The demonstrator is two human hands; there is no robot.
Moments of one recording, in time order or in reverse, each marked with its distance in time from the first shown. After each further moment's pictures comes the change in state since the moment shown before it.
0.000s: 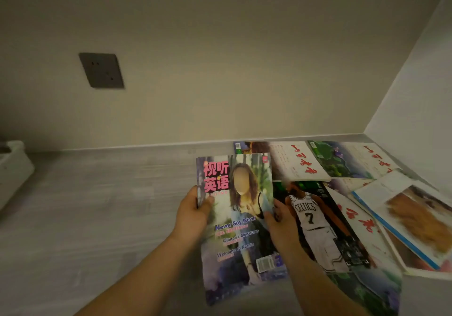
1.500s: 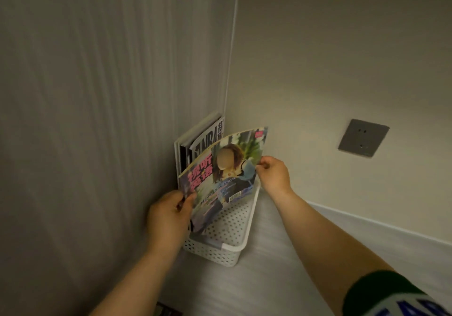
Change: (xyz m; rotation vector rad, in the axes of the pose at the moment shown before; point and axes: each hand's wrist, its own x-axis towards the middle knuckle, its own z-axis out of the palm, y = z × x) left_hand 0.033 -0.031 -0.555 0.429 0.812 0.244; right_hand -0.068 -0.300 0.547 -0.204 -0.300 -0.600
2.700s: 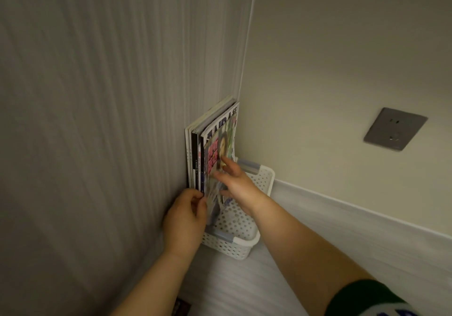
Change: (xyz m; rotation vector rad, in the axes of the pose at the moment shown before) left_hand -0.012 -0.027 0.023 0.040 -0.054 -0.152; right_hand -0.035 -0.016 0.072 0.412 -0.593 0.187
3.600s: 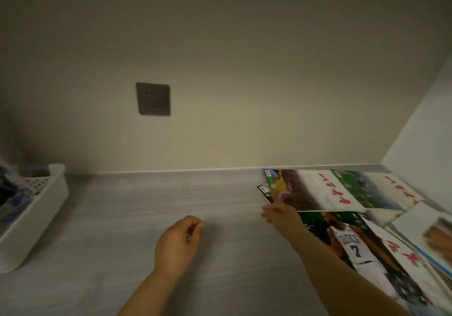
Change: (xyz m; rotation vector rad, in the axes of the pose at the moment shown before) left_hand -0.266 0.188 0.223 -0.062 -0.646 0.310; right_hand -0.371 0.164 -0.389 -0.560 0.750 0.209
